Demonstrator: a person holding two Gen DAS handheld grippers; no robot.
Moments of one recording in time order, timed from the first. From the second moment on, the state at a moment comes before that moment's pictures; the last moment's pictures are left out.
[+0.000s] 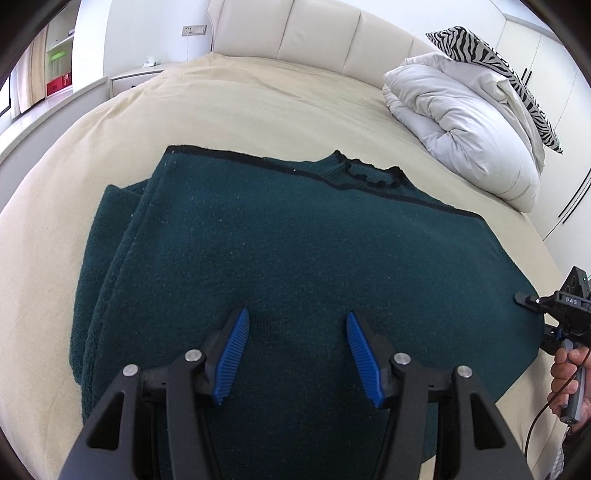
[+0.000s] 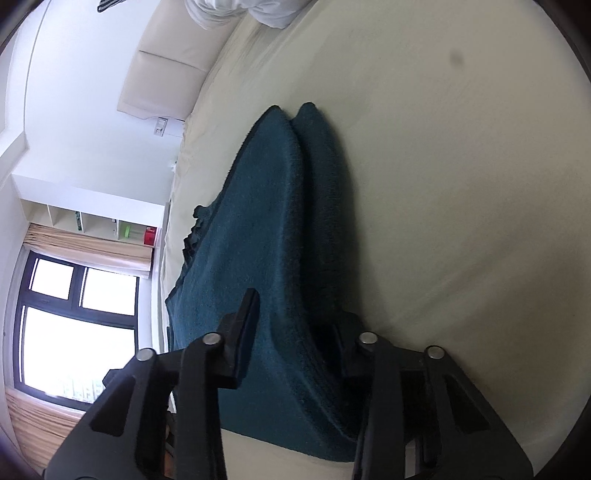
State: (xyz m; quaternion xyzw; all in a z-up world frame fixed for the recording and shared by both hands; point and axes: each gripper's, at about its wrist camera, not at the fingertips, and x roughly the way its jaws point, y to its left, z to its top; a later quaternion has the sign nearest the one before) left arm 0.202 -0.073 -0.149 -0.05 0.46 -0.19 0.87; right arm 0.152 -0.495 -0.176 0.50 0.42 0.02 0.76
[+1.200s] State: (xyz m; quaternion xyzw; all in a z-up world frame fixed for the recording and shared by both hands) left arm 0.251 -0.024 -0.153 -0.36 0.50 -0.30 0.73; right arm 0.252 -0.150 -0.098 -0.01 0.50 0.13 0.85
